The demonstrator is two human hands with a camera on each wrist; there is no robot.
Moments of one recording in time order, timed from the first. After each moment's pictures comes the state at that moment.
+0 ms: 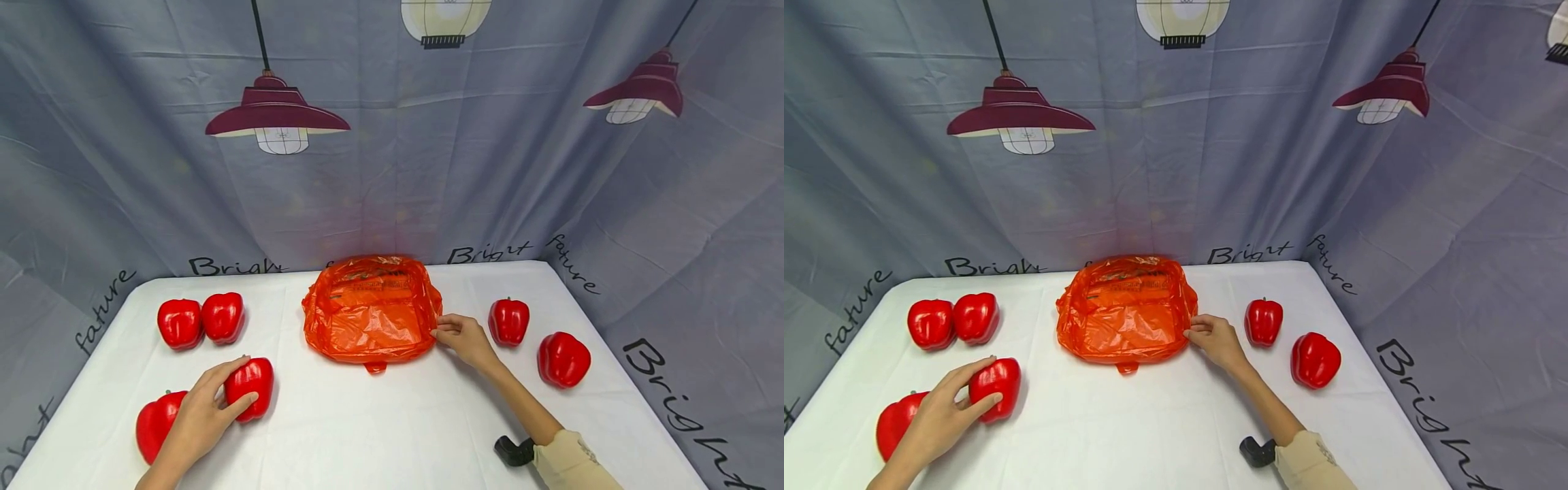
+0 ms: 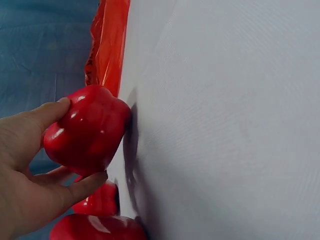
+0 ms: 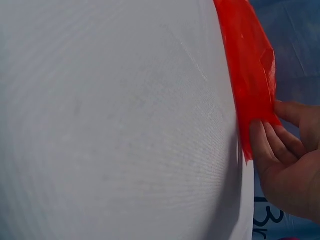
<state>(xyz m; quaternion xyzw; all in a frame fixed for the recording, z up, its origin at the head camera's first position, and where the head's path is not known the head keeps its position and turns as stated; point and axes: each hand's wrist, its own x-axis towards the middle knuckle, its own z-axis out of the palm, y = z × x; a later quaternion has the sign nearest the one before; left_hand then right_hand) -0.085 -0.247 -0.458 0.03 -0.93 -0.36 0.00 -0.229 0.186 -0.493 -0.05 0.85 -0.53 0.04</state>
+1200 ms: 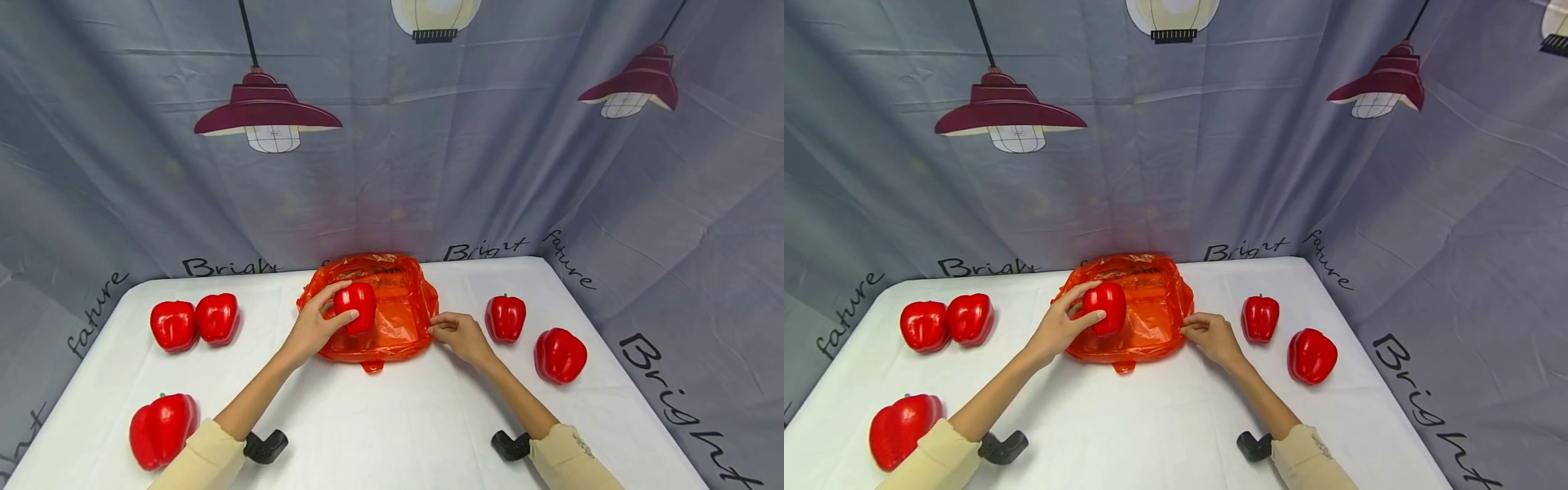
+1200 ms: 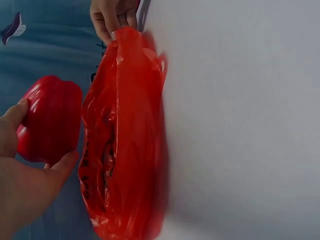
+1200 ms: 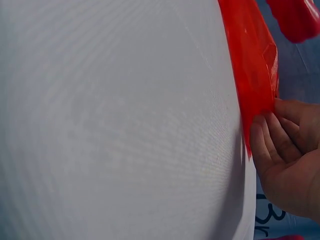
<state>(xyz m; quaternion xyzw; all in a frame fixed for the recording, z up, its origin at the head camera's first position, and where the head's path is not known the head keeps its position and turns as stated) -0.214 -0.126 -0.442 -0.12 -0.78 -0.61 -0.02 -0.231 0.189 -0.498 -0.08 0.85 -0.52 0.04</state>
